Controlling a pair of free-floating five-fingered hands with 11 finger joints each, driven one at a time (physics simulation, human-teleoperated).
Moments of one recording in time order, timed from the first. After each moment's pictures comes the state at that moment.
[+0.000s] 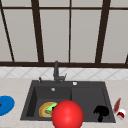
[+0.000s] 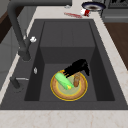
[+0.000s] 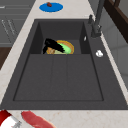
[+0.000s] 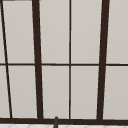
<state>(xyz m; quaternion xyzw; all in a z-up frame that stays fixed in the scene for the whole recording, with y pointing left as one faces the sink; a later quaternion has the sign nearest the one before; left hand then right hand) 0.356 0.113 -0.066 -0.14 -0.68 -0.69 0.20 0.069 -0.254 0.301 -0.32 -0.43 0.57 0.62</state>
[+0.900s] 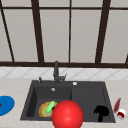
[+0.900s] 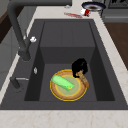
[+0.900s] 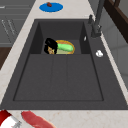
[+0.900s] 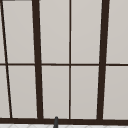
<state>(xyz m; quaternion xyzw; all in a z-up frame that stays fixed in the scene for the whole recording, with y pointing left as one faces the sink) 0.366 0.112 -0.057 -0.21 -0.66 -0.68 0.26 0.069 -0.254 0.301 -0.32 -0.43 0.57 0.62</state>
